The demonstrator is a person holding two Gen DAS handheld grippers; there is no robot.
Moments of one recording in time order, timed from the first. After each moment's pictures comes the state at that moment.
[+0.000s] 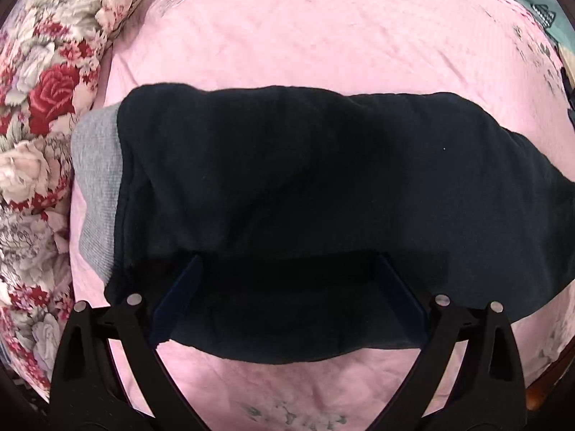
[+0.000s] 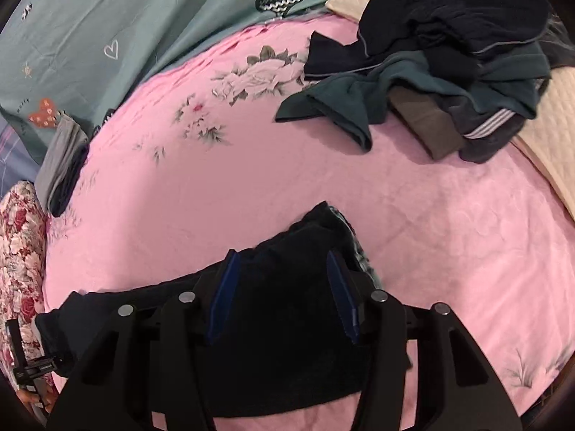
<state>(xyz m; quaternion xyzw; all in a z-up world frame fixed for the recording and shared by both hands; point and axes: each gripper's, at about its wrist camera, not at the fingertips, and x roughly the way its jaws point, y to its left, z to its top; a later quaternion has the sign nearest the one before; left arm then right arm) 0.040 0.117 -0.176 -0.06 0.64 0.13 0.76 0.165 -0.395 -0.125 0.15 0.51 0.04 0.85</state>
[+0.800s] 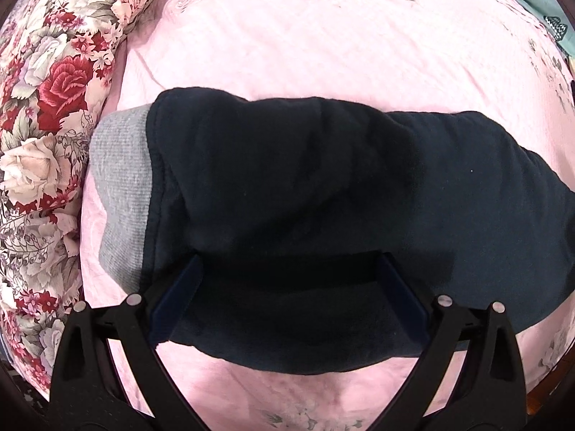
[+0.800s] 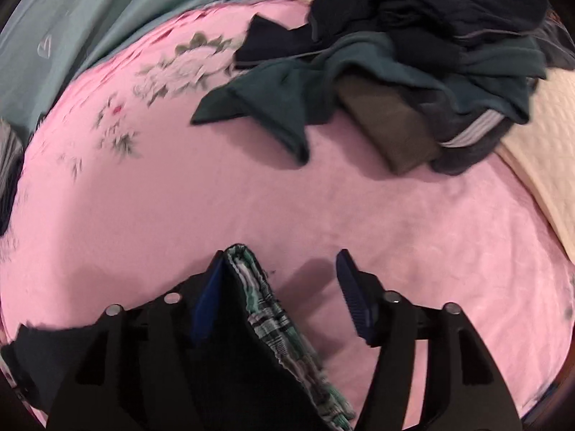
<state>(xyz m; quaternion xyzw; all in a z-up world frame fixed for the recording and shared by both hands) 0.051 0.142 -0.185 -0.08 0.64 0.15 0.75 0.203 -0.427 -0.155 0.12 0.53 -0.06 0.83</state>
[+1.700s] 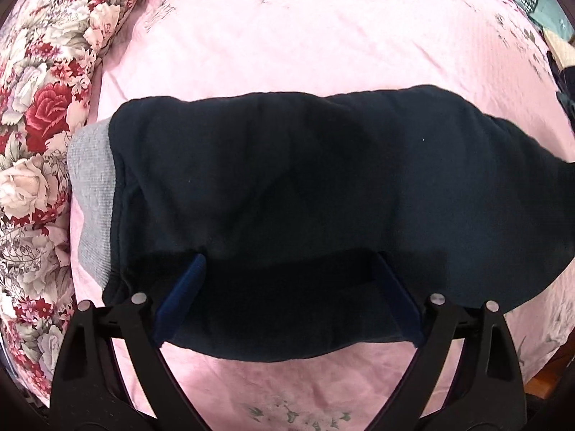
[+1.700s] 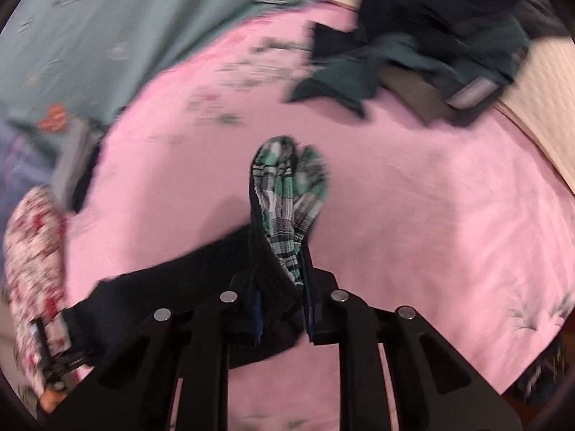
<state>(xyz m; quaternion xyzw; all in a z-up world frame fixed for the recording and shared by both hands) 0.040 0.105 -0.172 -0.05 0.63 0.11 0.77 0.119 -0.376 -0.085 0.19 0.52 0.07 0.83</state>
